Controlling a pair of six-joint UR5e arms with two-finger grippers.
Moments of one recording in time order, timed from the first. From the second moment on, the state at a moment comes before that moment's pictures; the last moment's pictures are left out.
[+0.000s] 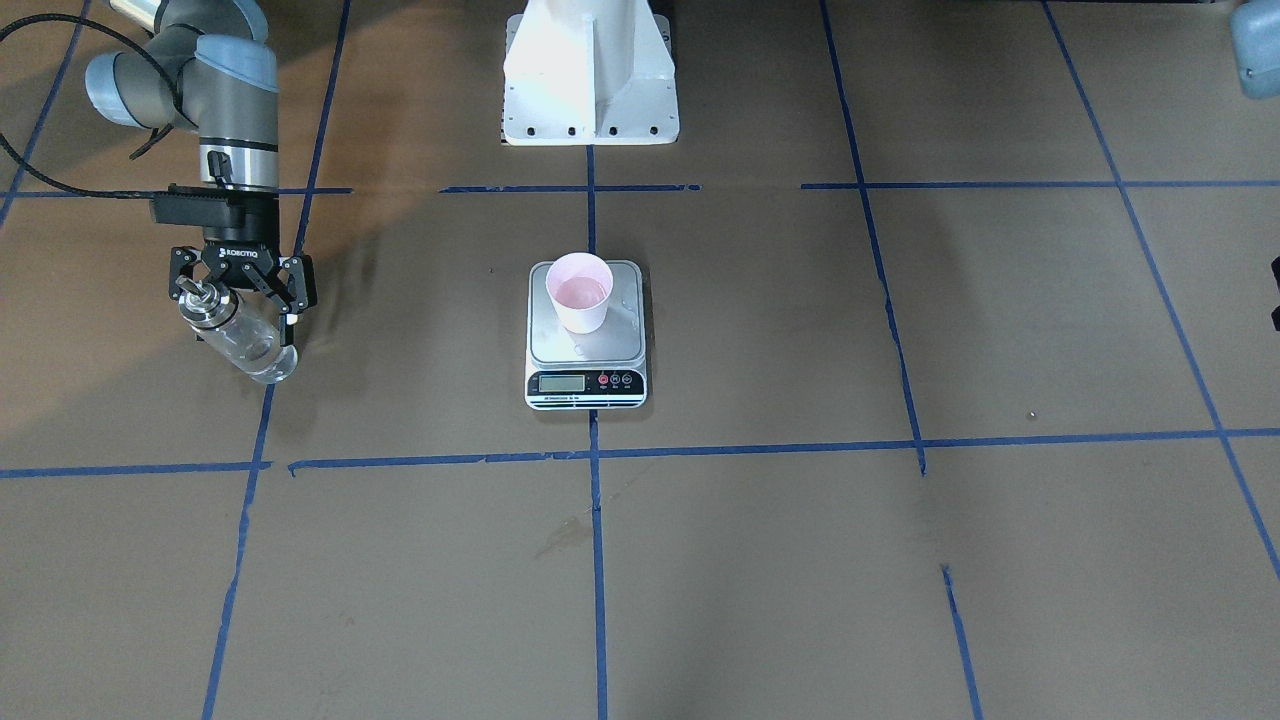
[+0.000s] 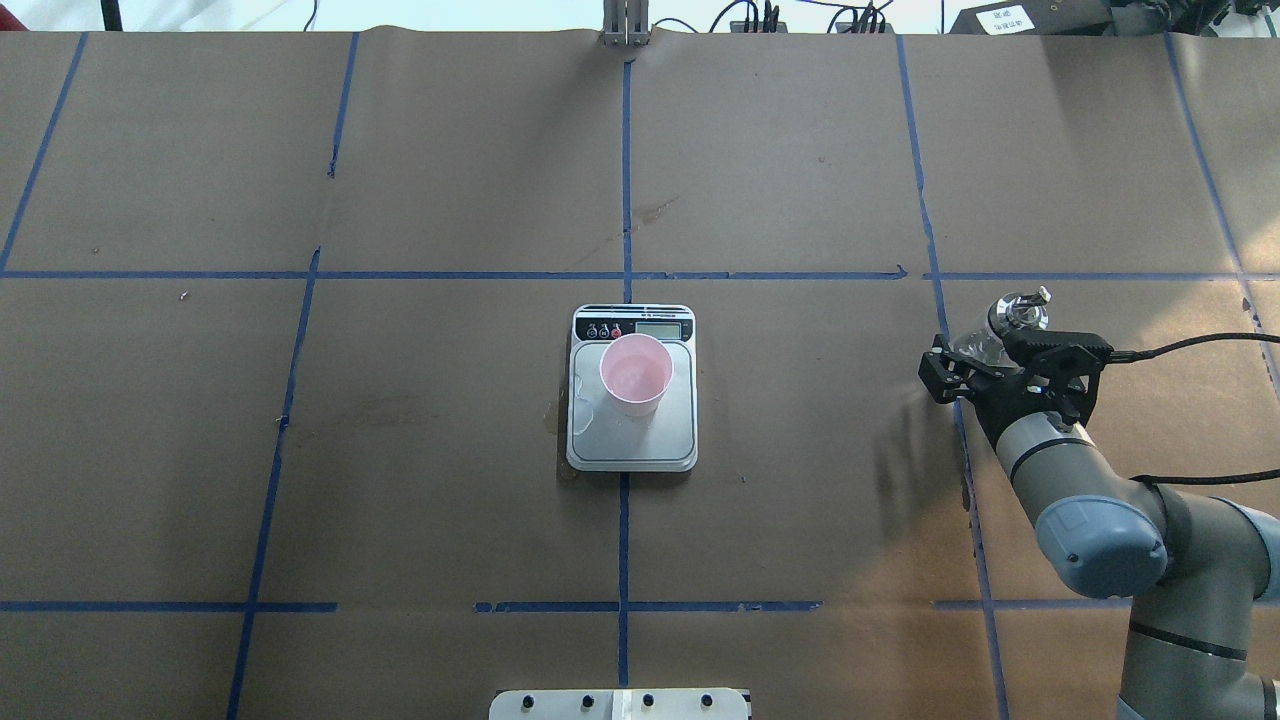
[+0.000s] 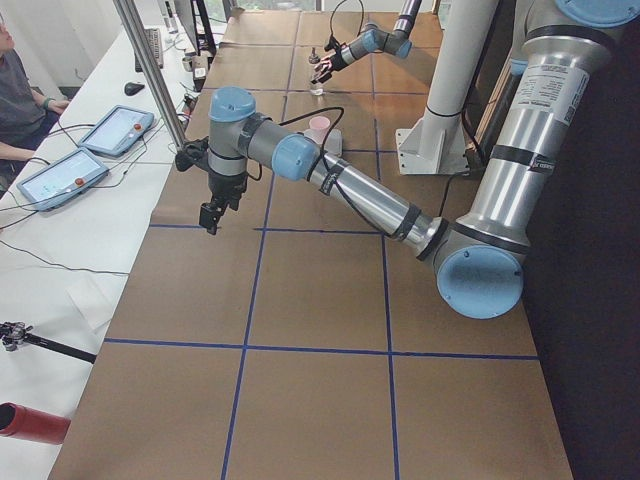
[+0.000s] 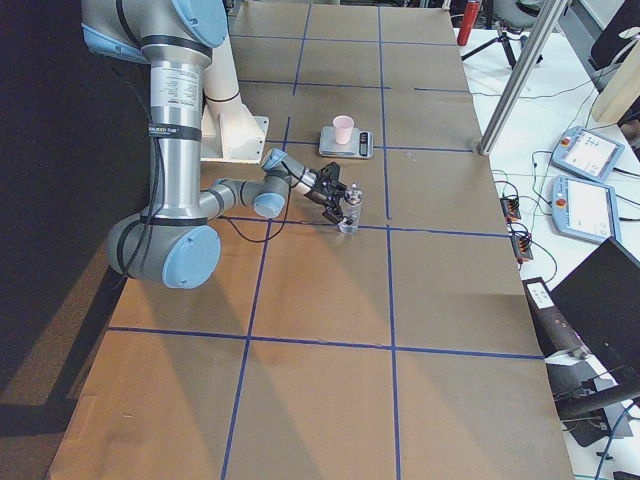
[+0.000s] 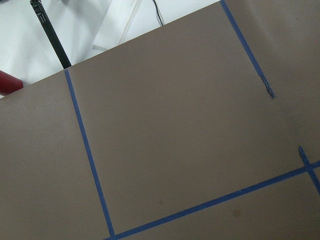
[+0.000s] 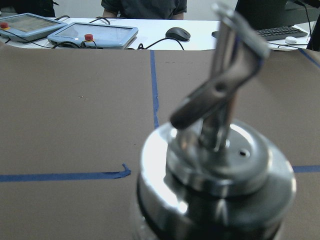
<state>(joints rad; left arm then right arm) -1.41 -1.85 -1.82 -1.51 -2.18 -0.06 0.34 -1.63 1.85 -0.93 0.89 1.36</state>
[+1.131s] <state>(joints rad) -1.41 -1.85 -1.84 -1.51 -2.18 -0.06 0.38 -1.76 2.20 -1.35 1.38 1.35</state>
